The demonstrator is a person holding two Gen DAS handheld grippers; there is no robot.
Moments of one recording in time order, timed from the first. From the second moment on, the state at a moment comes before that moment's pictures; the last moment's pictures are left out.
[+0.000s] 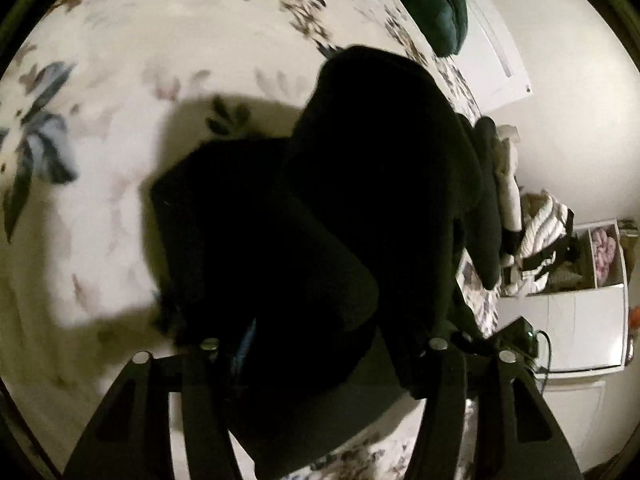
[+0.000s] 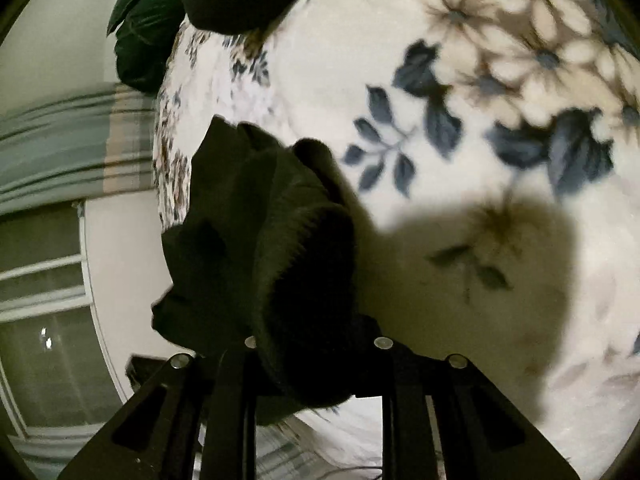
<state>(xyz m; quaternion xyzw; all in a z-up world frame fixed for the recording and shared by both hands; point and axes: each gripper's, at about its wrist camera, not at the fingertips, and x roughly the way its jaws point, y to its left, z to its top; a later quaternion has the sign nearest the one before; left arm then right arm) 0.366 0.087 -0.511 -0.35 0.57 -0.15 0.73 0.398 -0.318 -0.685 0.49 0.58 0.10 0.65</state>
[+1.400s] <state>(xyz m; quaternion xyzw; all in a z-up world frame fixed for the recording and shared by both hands) 0.381 0.077 -0.497 -0.23 0.57 -0.11 0.78 0.499 -0.217 -0.619 0.14 0.65 0.25 0.71</state>
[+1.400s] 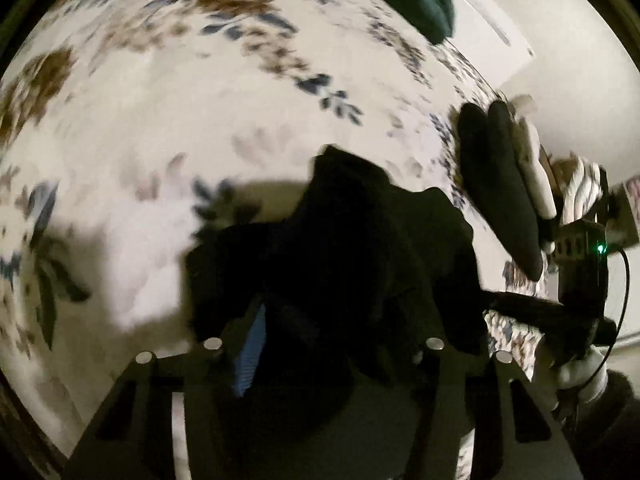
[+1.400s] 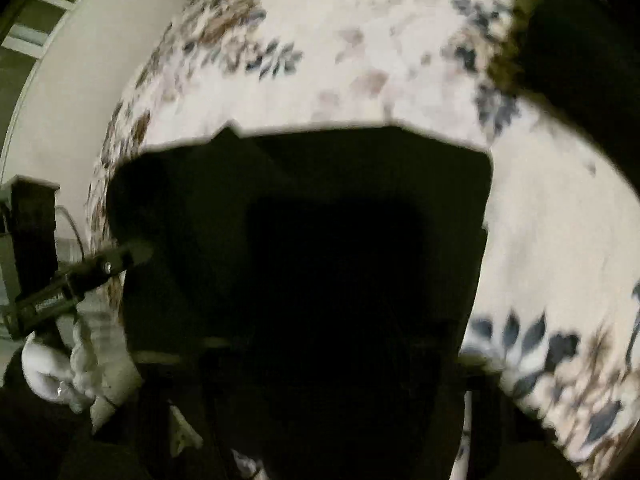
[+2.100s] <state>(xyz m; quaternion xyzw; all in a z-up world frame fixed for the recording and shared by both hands) 0.436 0.068 -0.472 -0.23 0.57 -0.13 0.78 0.527 -0.212 -0.608 0.14 0.68 0.28 0.67</state>
